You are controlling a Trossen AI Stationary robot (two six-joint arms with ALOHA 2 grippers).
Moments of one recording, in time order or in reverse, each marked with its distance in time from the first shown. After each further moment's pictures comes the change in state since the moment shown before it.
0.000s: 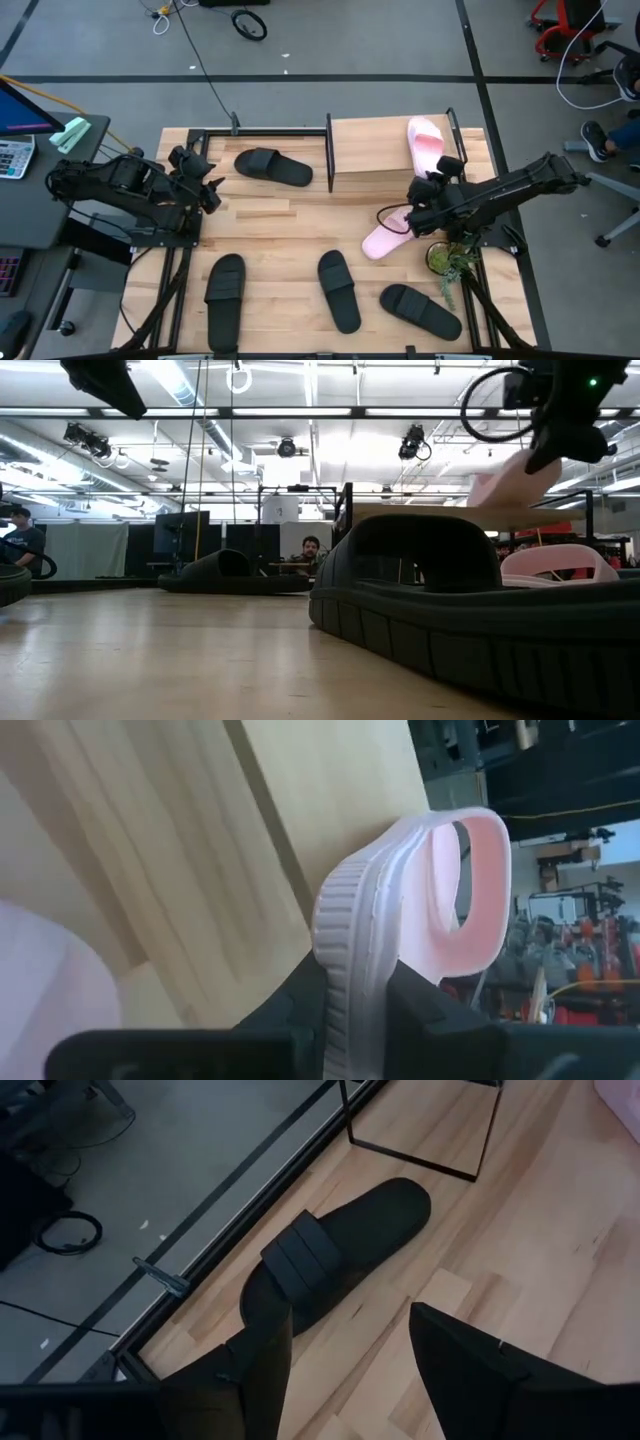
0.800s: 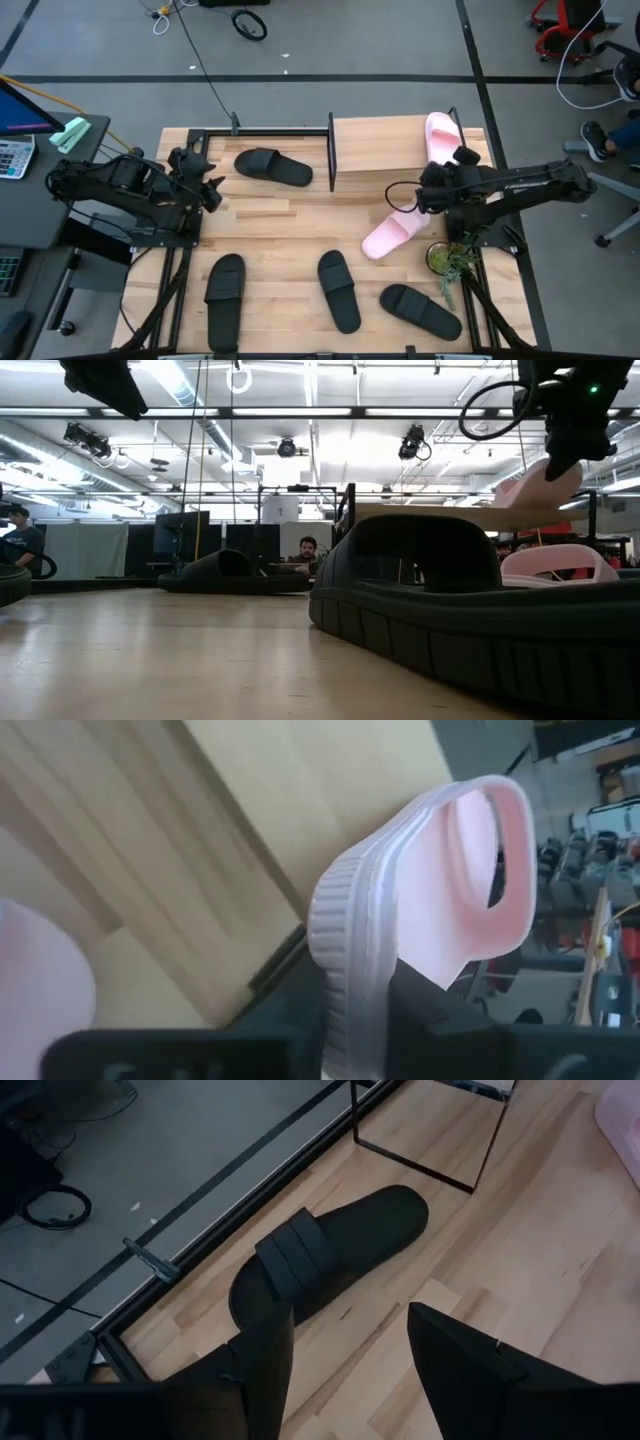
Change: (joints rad) left arm 0.000 0.000 0.000 0.001 -0.001 -0.096; right arm -0.214 -0.157 -0.025 0.000 -0.129 -0.081
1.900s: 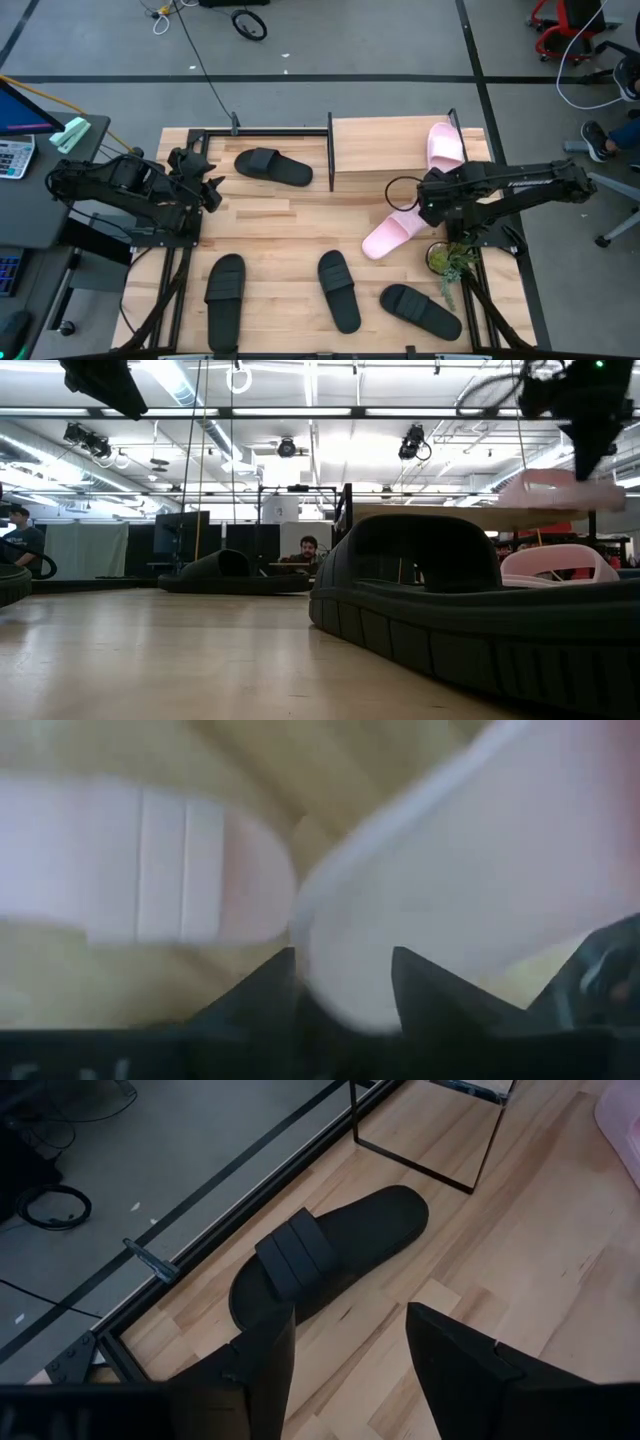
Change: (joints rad) left arm 0.000 0.000 0.000 0.000 0.000 0.001; right arm -0.002 0.004 0.092 -0.001 -0.450 0.204
